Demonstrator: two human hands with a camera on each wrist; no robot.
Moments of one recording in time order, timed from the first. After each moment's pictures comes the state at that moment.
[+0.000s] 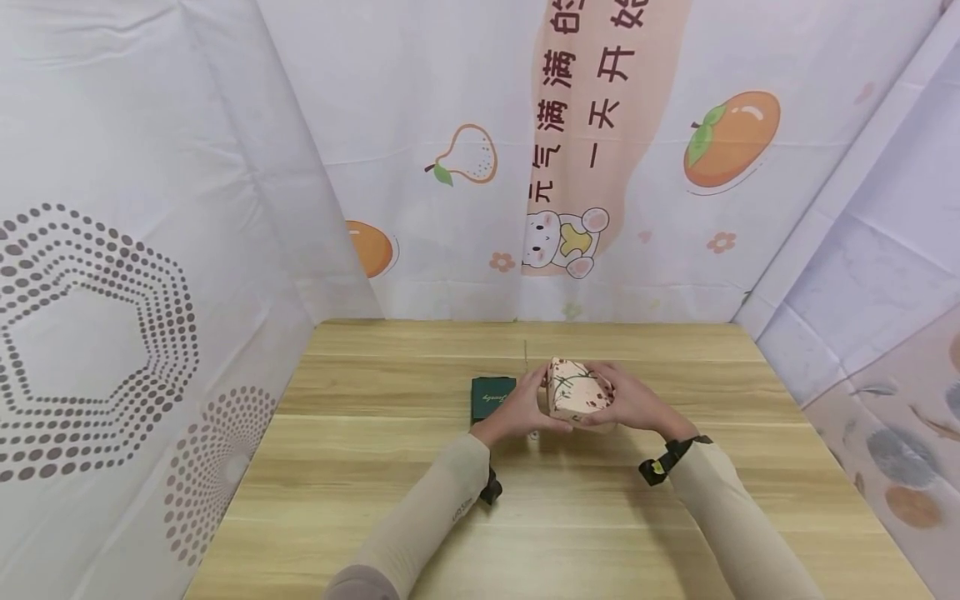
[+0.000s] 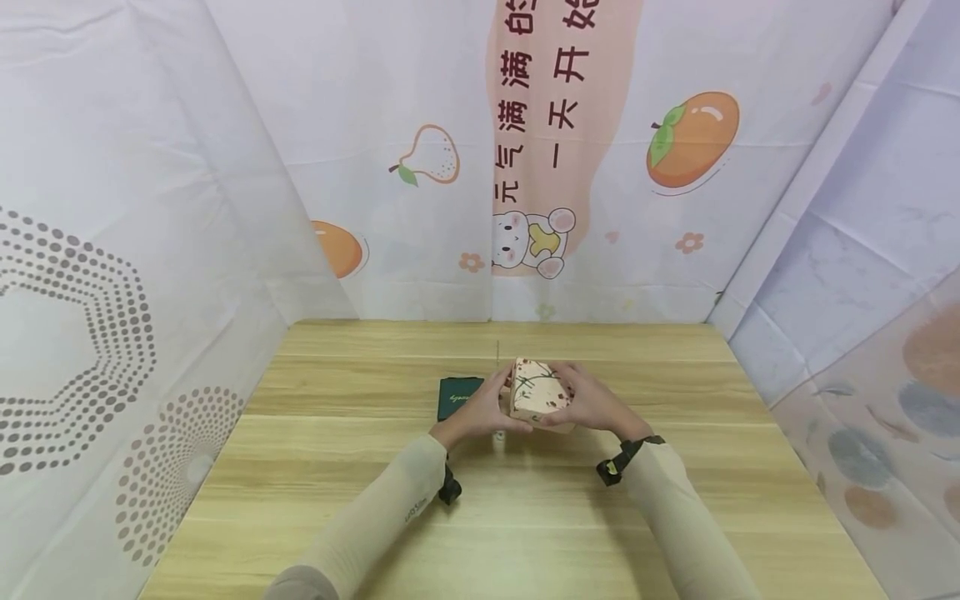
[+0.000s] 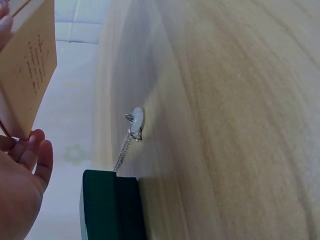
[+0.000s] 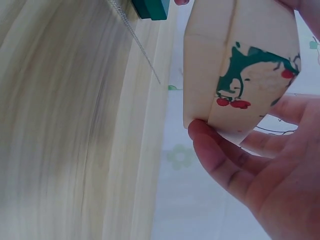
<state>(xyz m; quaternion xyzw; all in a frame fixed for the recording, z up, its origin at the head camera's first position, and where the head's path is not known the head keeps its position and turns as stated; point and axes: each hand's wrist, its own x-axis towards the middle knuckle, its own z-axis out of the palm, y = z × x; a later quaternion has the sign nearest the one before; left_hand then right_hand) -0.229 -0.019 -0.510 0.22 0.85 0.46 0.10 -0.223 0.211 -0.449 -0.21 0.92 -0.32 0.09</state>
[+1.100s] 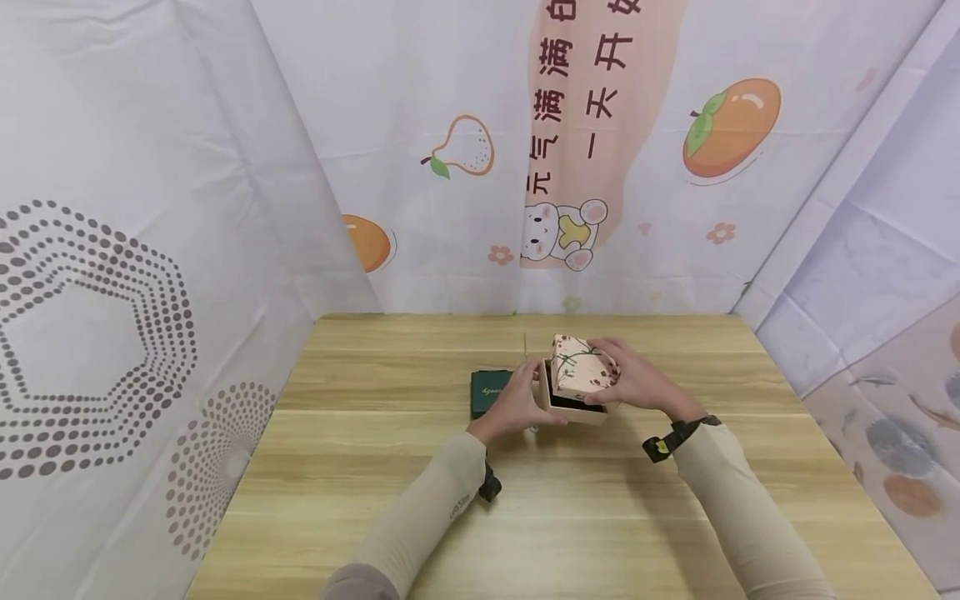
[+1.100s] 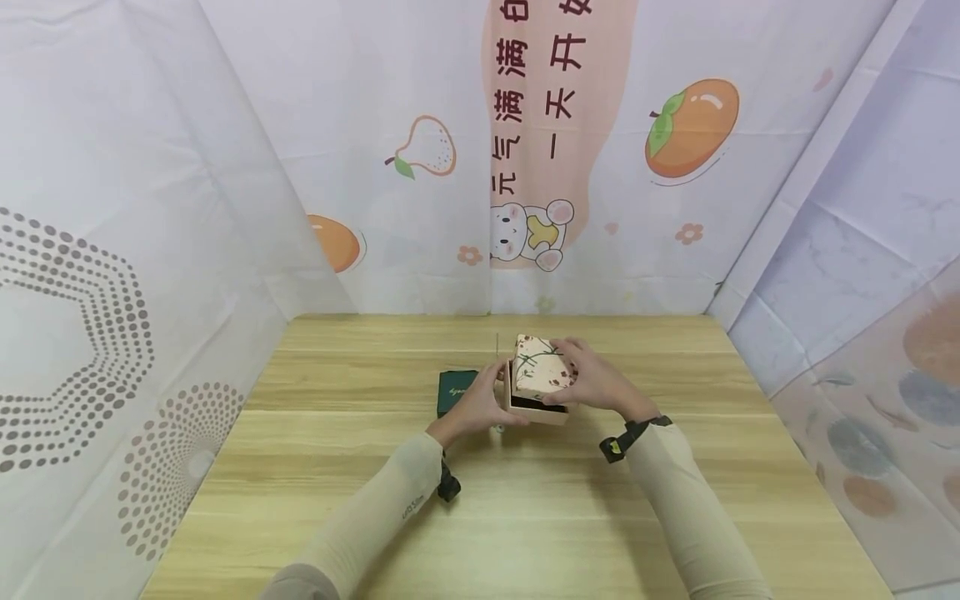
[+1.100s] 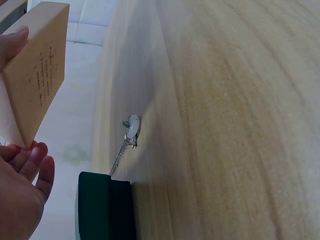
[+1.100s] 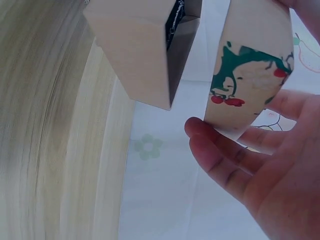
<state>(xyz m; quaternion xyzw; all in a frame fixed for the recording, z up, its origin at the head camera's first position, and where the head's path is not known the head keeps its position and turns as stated) -0.228 -0.021 -0.513 0.20 0.87 0.44 0.06 -0.231 0.216 -0.423 -0.23 0.92 -0.31 0.06</state>
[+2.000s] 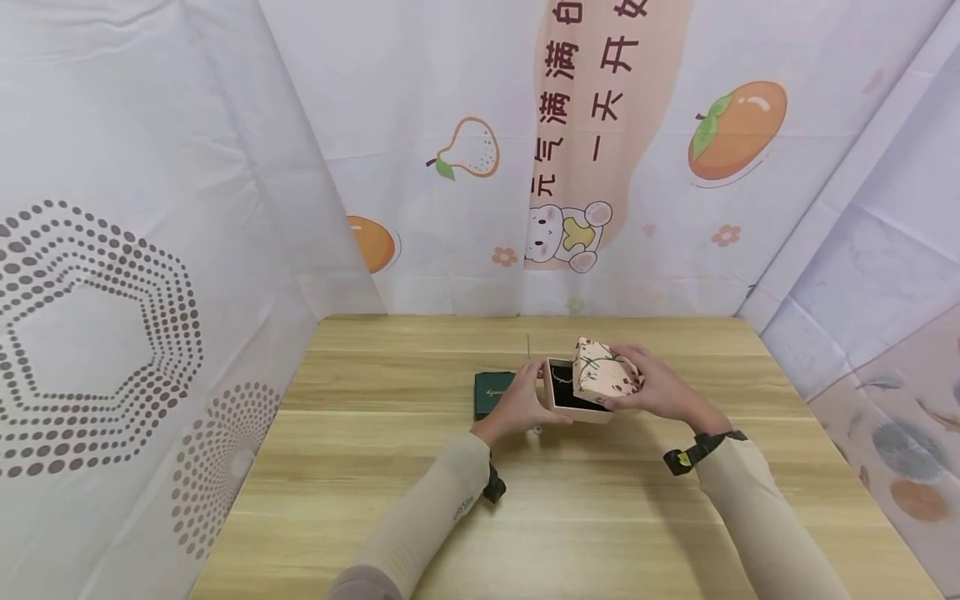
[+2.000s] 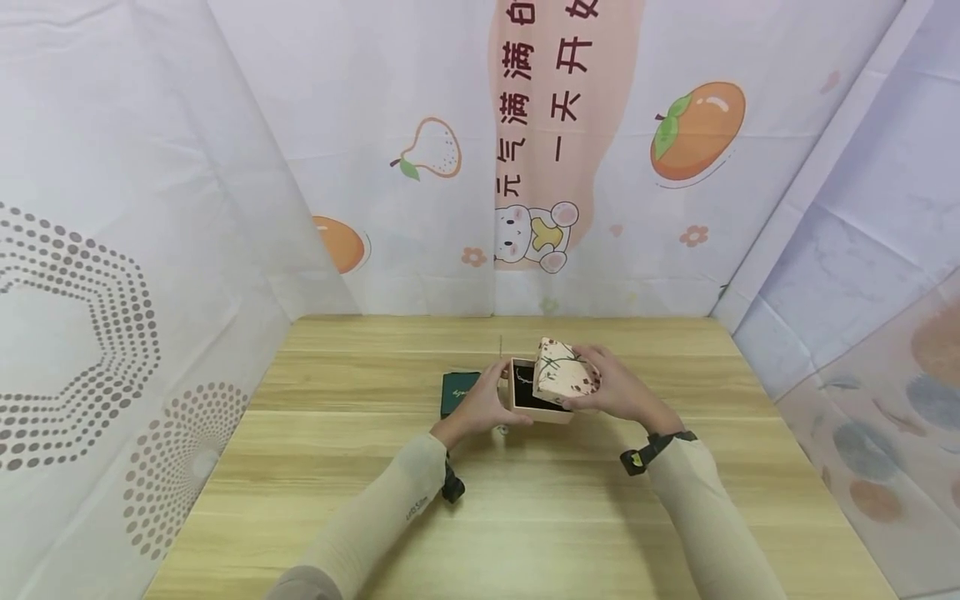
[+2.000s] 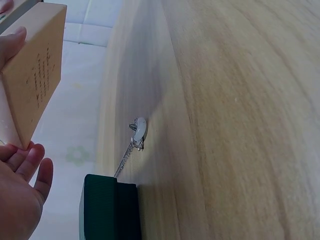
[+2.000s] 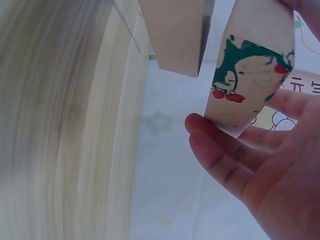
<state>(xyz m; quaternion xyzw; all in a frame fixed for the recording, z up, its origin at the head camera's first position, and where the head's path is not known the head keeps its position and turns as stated) -0.228 -0.022 -0.510 0.20 0.87 0.44 0.04 -0.222 0.239 -0.430 -0.21 0.92 -0.32 0.05</state>
